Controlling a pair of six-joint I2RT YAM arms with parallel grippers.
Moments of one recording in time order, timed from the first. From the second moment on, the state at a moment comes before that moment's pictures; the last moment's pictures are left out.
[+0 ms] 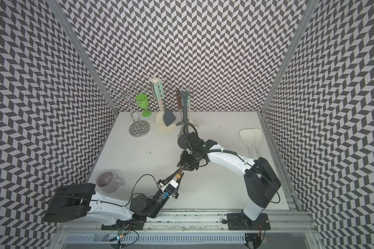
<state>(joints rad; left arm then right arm) -1.49 1.27 0.23 1.37 -0.81 0.63 0.76 1.67 1.25 -0.65 -0.52 1.14</state>
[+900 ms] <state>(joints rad) -1.34 0.78 0.19 0.94 -0.55 0.27 0.66 1.56 1.24 -0.79 -0.16 1.10</state>
